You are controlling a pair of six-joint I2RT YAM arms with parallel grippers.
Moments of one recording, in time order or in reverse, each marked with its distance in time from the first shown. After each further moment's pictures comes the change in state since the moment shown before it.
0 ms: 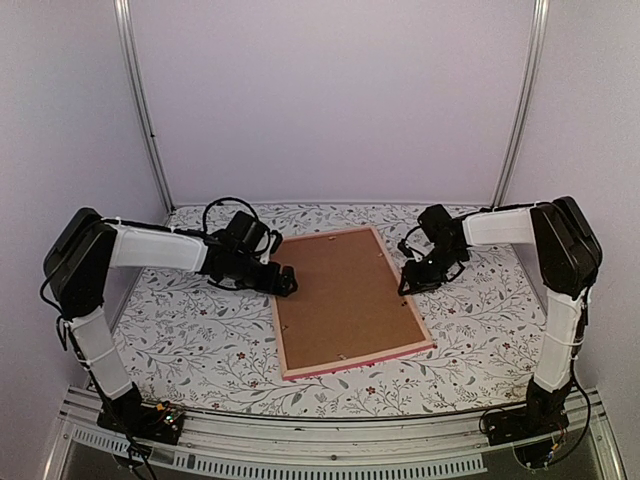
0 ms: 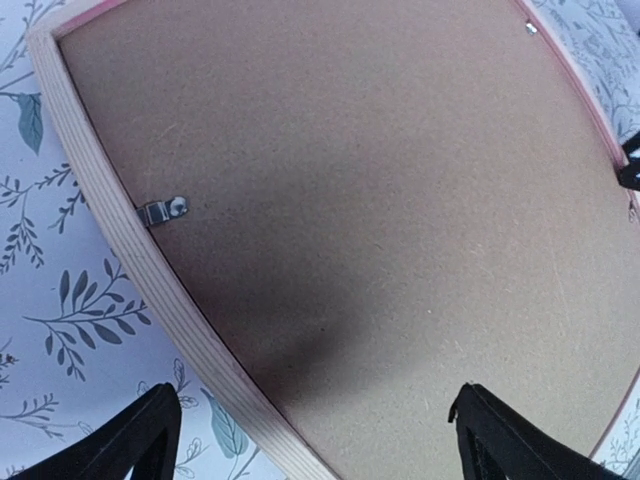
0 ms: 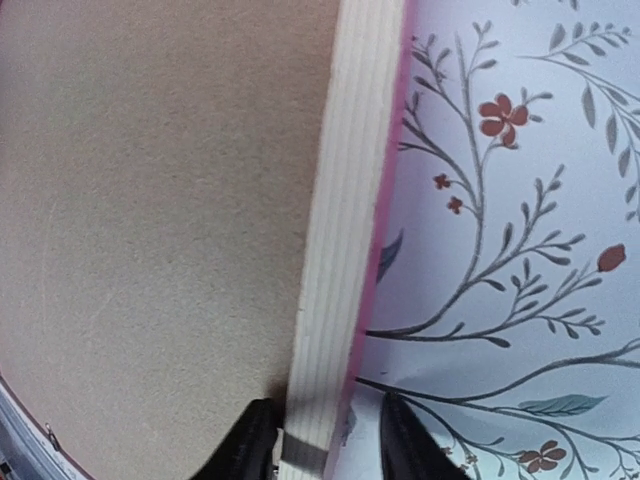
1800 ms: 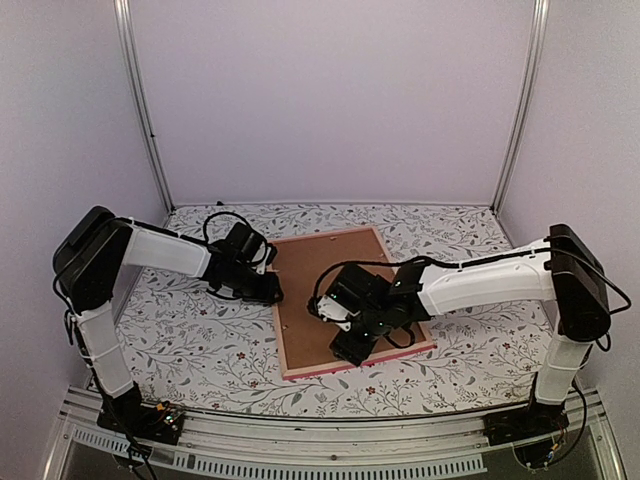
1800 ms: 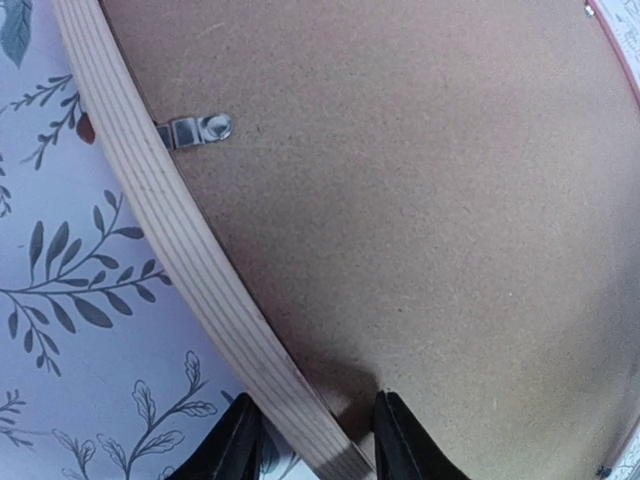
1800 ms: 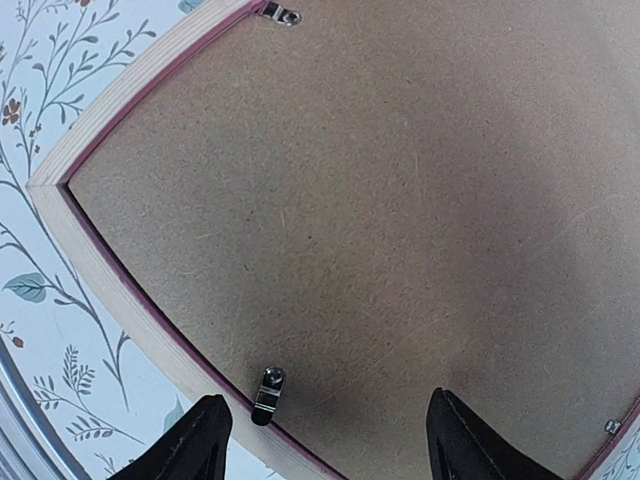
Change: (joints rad) left arm 0.038 0.058 -0.058 0.055 0.050 -0.036; right arm 0.701 -0.150 -0.072 0.050 0.405 -0.091
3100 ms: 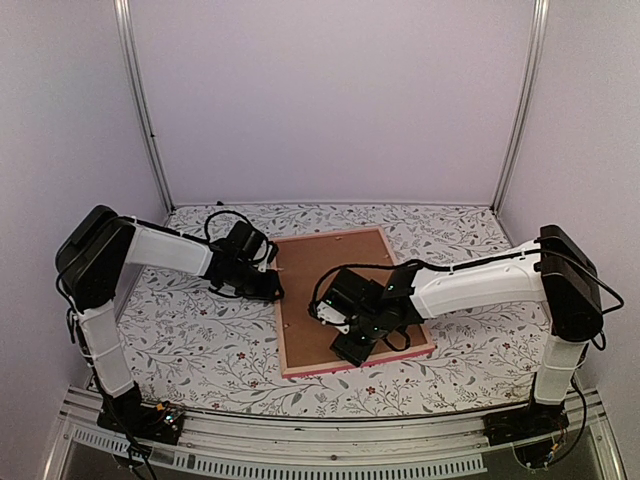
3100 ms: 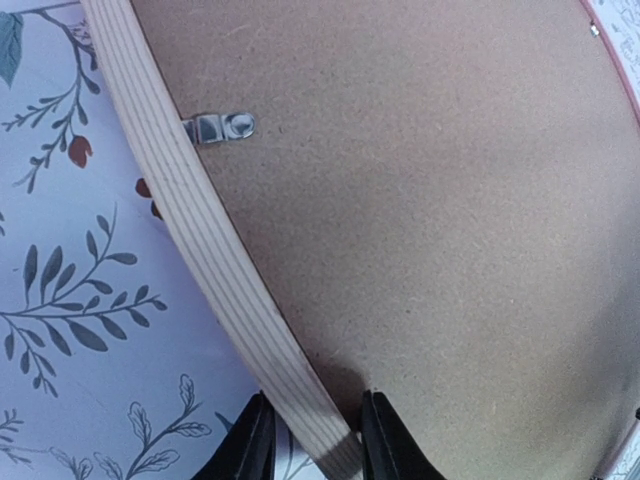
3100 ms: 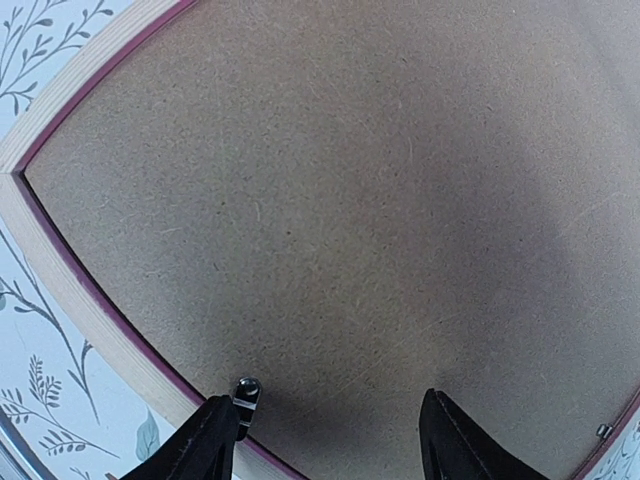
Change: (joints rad) left arm 0.003 0.019 0.020 0.014 0.010 -0.006; right arm 0.013 0.045 0.019 -0.024 0.072 0.020
